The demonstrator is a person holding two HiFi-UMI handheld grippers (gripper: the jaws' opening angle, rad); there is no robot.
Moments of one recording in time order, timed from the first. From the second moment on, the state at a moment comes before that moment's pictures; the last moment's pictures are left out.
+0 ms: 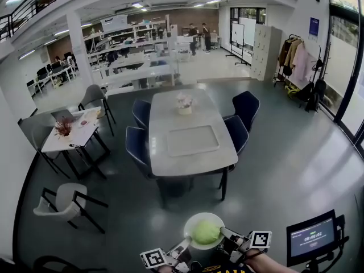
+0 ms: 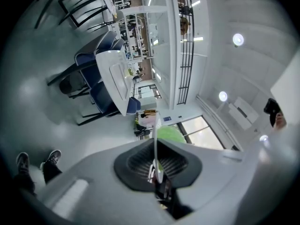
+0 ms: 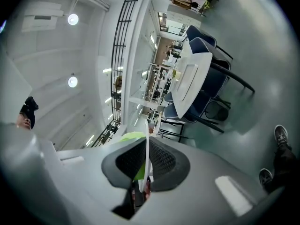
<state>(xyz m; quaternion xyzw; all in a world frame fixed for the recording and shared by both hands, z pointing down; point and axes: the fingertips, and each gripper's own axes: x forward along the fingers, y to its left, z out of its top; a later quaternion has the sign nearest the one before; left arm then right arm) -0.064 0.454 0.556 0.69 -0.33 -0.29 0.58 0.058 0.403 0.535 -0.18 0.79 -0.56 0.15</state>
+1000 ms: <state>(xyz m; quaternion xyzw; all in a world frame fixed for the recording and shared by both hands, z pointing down) 0.014 0.242 0.554 0.68 -0.36 -0.27 0.57 0.139 0.185 0.559 -0.18 0.79 -0.58 0.12</state>
